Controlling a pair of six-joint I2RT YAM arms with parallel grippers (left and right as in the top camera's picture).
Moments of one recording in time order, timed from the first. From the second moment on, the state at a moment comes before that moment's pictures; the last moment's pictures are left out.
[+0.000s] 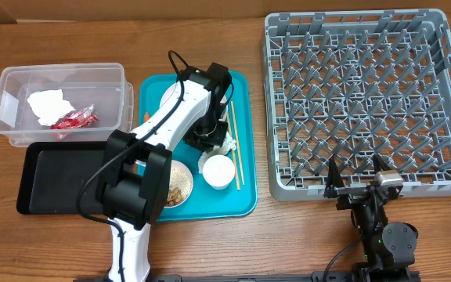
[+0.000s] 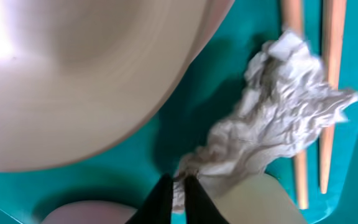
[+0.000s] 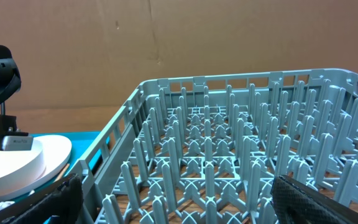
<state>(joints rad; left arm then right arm) -0.43 2.13 1.66 -1.24 0.05 -0.18 0.08 0.01 0.02 -0.04 -0.04 0.10</state>
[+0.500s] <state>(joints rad) -0.43 2.13 1.66 -1.27 0.02 -0.18 0.08 0.01 0.02 -0.03 -0.04 0.10</state>
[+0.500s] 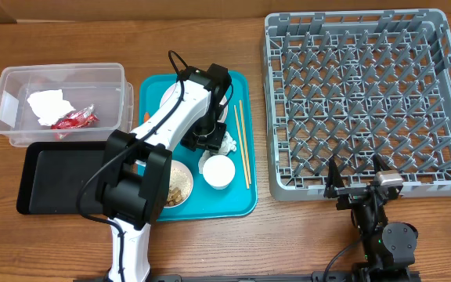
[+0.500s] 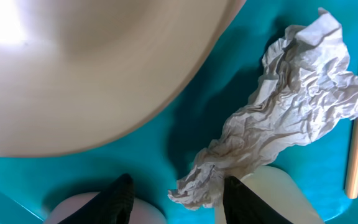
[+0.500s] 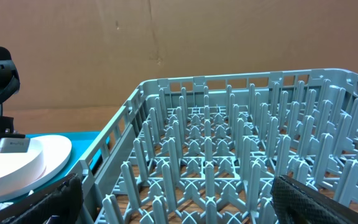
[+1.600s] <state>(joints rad) -0.43 2.13 1.65 -1.30 0.02 -0.19 0.08 0.01 0.02 -0.03 -0.04 0.10</state>
